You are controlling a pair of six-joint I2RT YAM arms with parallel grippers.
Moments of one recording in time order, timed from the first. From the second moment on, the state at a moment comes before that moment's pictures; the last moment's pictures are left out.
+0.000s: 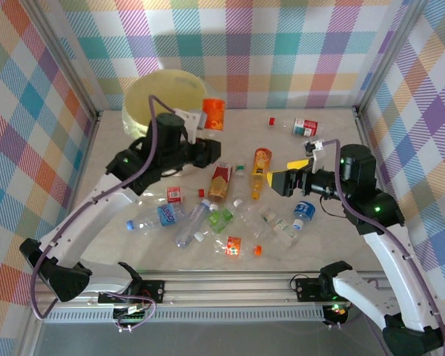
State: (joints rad) left arm -0.64 1.33 1.53 -0.70 0.05 -0.36; right arm 0.35 0.85 1.10 -0.66 -0.59 0.29
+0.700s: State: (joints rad) left arm -0.31 1.88 2.21 -0.98 -0.02 -0.18; right arm 0.35 0.85 1.03 -0.68 -0.57 0.31
